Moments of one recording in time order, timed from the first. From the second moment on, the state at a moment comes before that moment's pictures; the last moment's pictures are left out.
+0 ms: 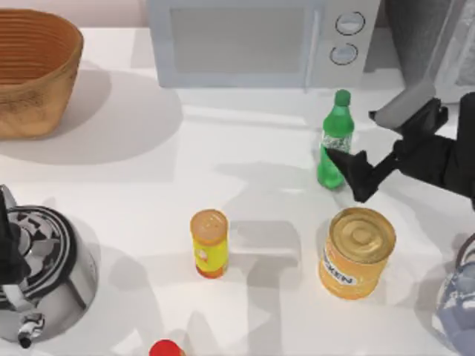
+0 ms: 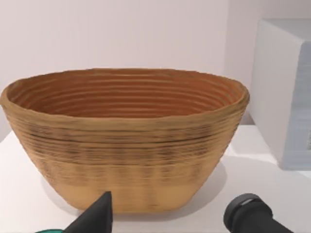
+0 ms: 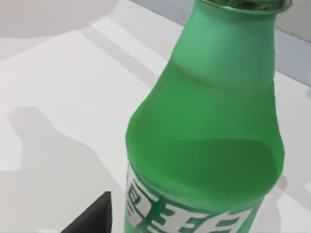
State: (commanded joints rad) left arm 0.00 0.00 0.00 0.00 0.00 0.00; right arm 0.21 1.95 0.74 0.78 -0.48 -0.21
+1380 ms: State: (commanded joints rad) left arm 0.00 0.00 0.00 0.00 0.00 0.00; right arm 0.31 2.02 0.78 0.81 -0.41 -0.18
